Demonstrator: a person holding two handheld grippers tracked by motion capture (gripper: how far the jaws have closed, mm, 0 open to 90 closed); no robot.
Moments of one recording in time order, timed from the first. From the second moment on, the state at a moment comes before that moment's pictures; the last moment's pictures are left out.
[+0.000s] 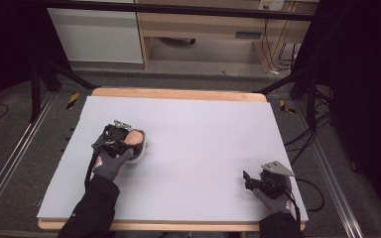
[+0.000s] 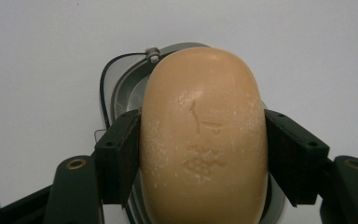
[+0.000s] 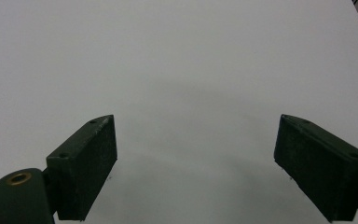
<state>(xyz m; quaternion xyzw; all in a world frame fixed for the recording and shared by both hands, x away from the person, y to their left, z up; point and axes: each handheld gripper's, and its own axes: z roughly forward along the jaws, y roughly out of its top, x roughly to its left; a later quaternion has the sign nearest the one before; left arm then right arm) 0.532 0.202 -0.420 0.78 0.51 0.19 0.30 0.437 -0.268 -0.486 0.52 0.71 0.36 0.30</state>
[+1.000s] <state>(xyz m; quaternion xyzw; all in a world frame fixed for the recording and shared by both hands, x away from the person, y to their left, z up) 0.530 0.200 -0.429 0.79 0.51 0.21 0.28 0.438 -0.268 -0.486 0.52 0.71 0.36 0.30</state>
